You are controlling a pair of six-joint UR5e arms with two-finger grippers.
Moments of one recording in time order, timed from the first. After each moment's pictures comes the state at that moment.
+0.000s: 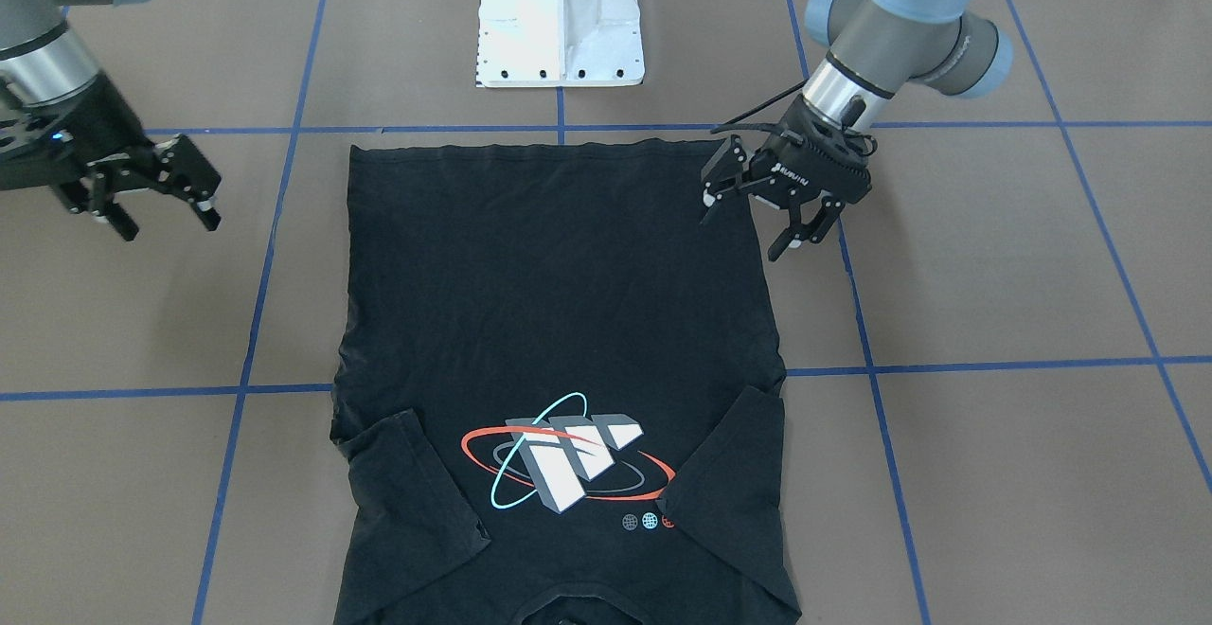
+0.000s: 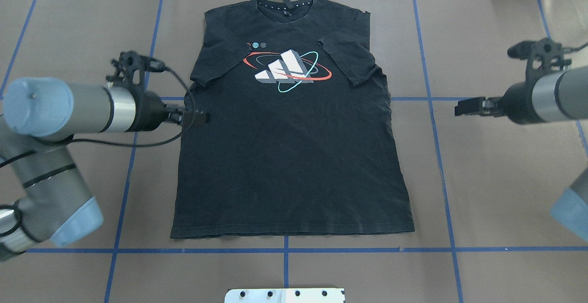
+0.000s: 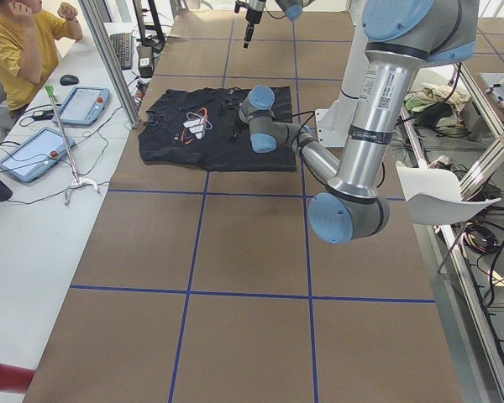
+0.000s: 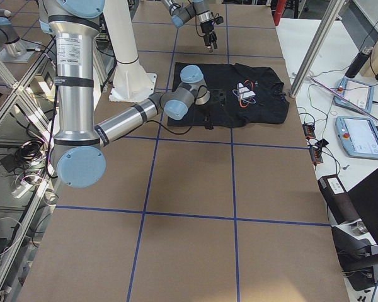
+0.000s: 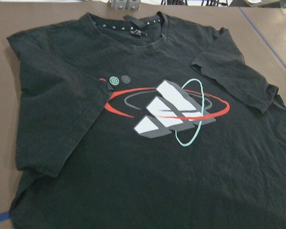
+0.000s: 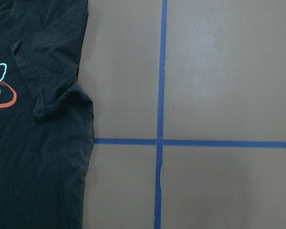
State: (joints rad) left arm -0.62 -1.80 -1.88 -2.30 -1.80 -1.01; right arm 0.79 -1.64 2.08 -1.08 1.88 1.08
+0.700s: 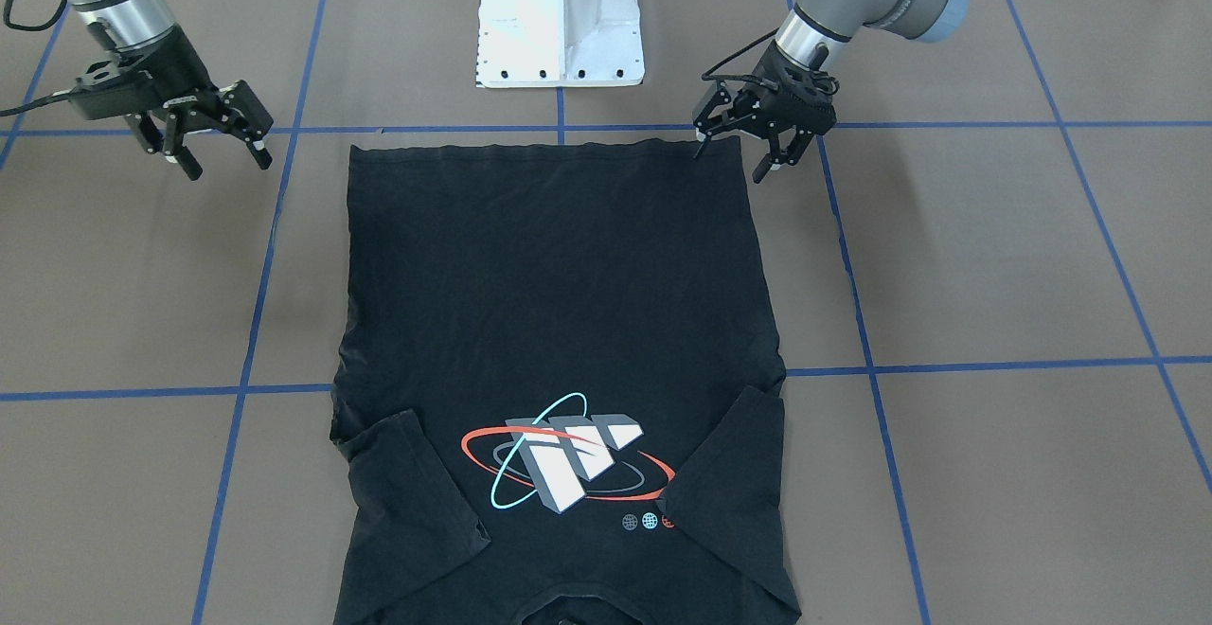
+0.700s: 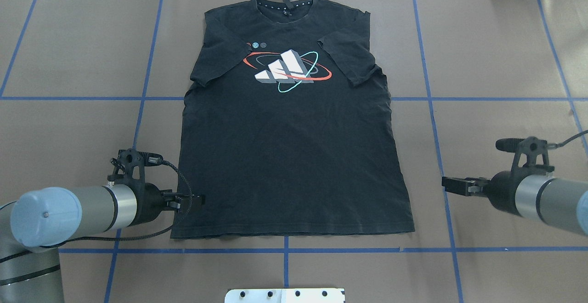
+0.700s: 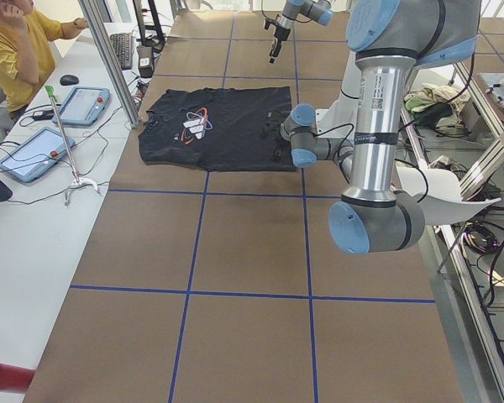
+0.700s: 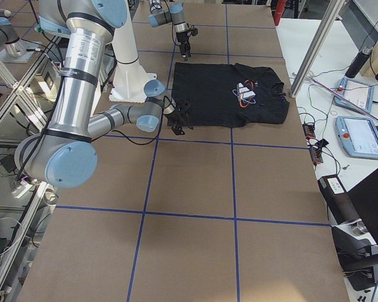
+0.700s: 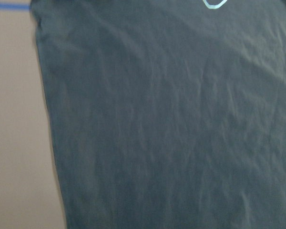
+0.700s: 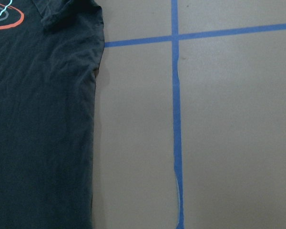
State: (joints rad) left arm -0.32 -1.63 -1.97 -2.30 -1.59 -1.25; right arm 0.38 -1.87 2.14 -0.84 1.50 1.35
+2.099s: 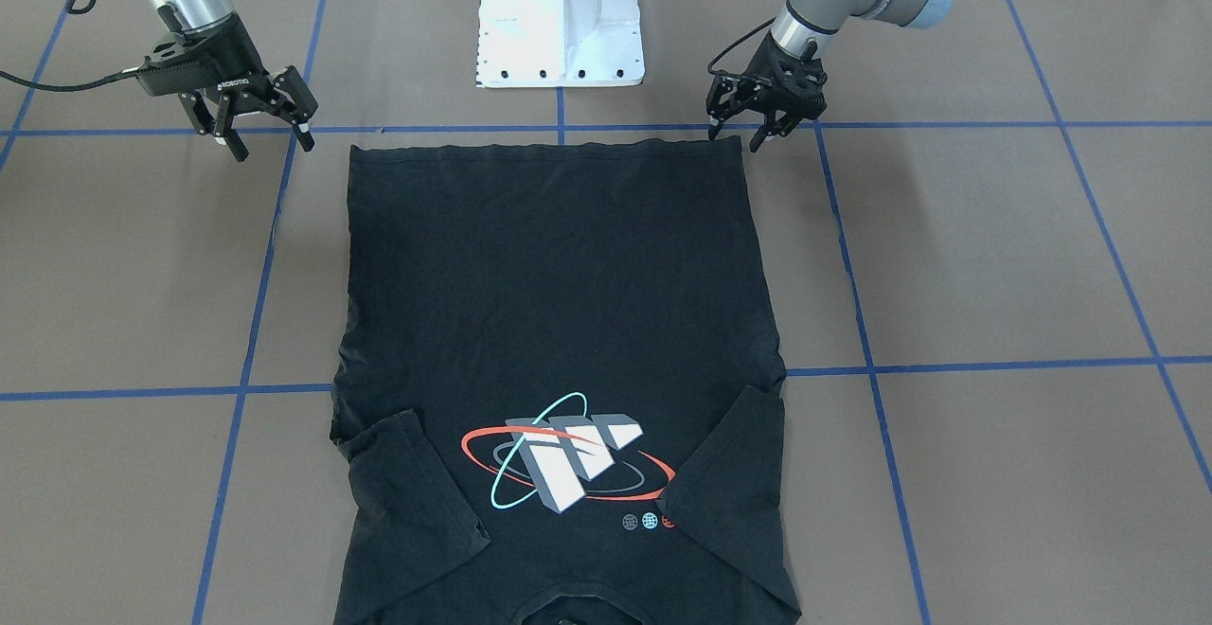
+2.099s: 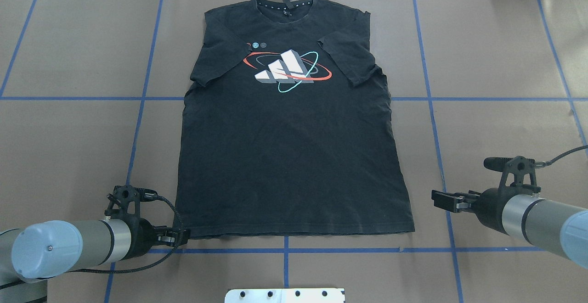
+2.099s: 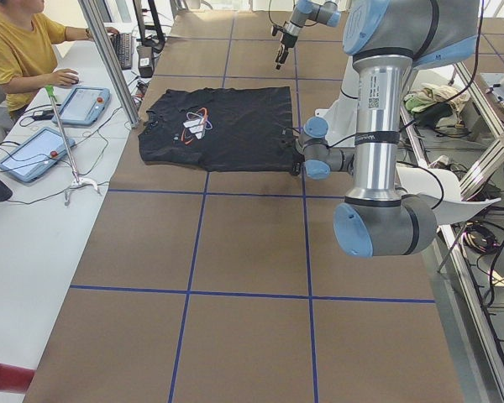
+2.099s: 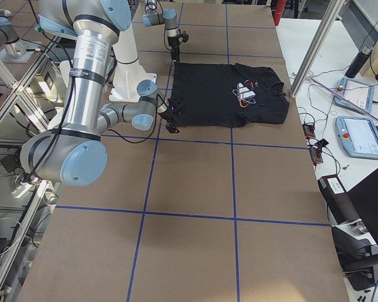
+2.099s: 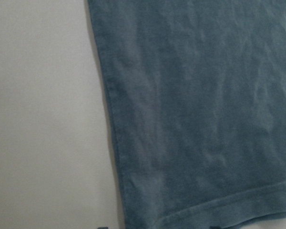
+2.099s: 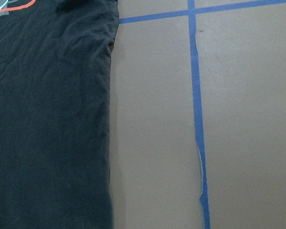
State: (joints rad) left arm -0.21 -1.55 -1.96 -2.30 -1.59 -1.32; right arm 0.29 -1.87 2.14 -0.84 1.42 1.39
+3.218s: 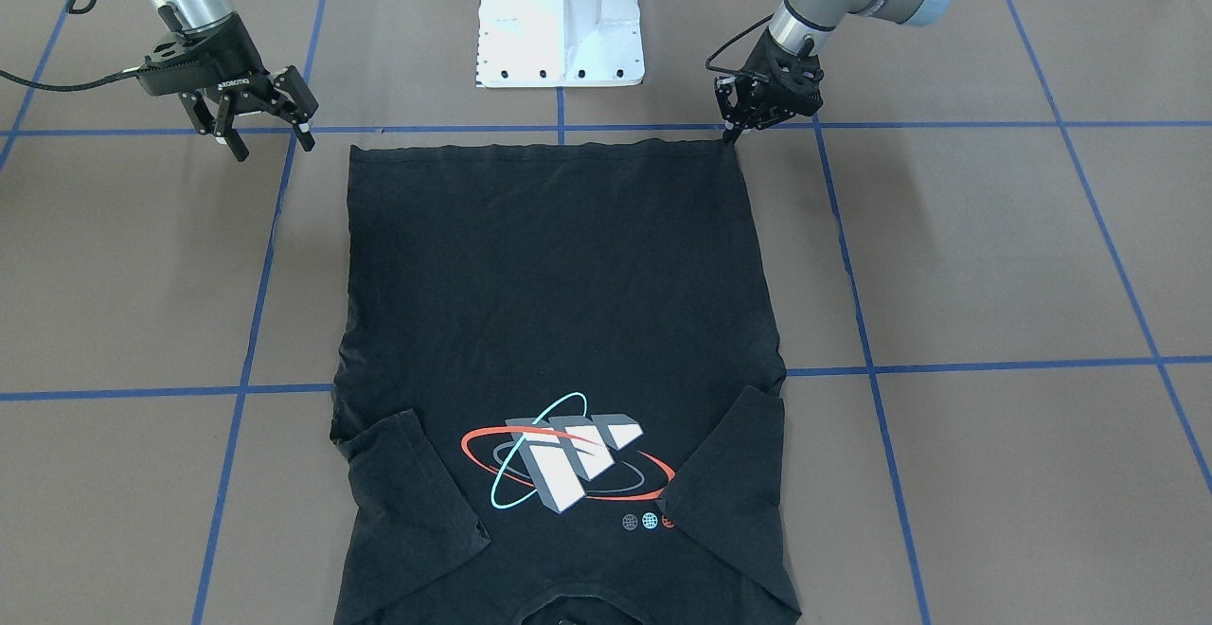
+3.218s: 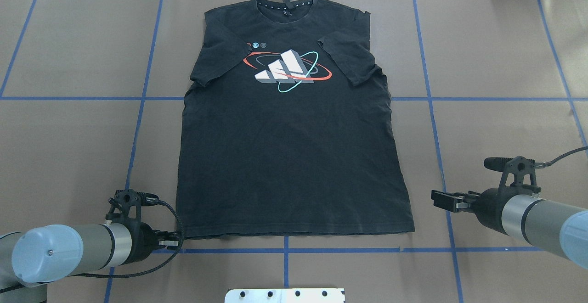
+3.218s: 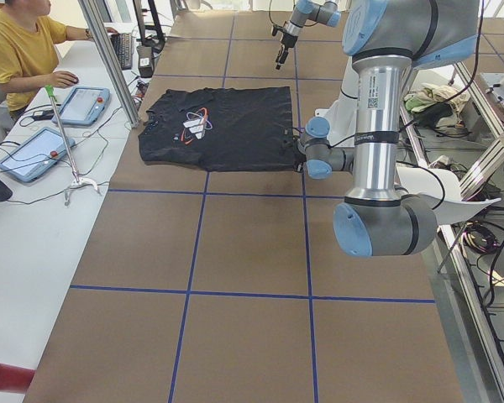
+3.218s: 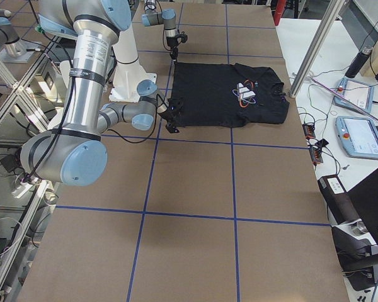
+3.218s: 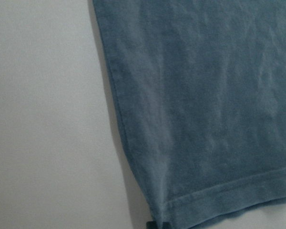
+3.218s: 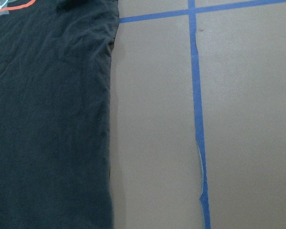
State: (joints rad) left arm -0.19 -1.55 -1.96 -2.30 -1.59 -1.32; right arm 0.29 -1.87 2.14 -0.84 1.41 1.42
